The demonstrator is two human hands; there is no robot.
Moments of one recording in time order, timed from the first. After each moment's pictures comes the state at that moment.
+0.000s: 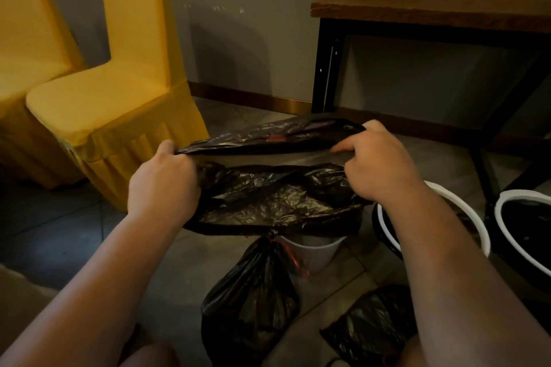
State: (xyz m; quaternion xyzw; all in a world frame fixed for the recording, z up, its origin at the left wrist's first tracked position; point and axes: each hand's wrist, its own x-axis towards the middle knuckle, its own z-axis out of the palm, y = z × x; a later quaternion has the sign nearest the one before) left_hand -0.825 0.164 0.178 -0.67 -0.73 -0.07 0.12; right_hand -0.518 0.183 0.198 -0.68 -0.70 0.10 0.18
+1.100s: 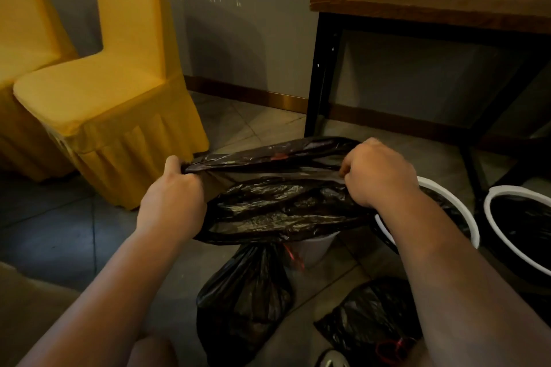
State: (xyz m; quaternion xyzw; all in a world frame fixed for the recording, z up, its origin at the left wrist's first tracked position) left_hand -0.834 0.155 0.126 -0.71 -0.69 0.00 0.11; right_hand -0.525 0.169 0.187 -0.76 -0.65 0.05 0.01
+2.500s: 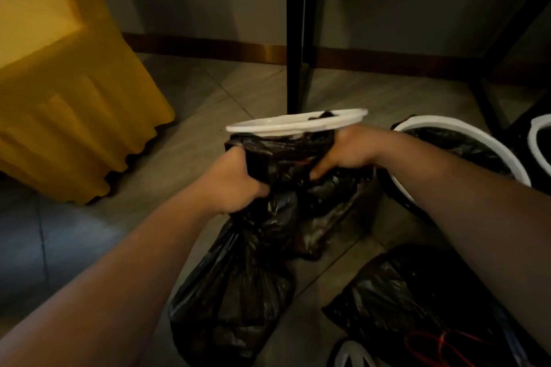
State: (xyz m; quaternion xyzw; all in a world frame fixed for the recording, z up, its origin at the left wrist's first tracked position) left_hand -0.735 0.256 0.003 -0.69 -0.58 -0.12 -0.42; right_hand -0.476 0.282 0.010 -0.65 -0.66 0.37 0.04
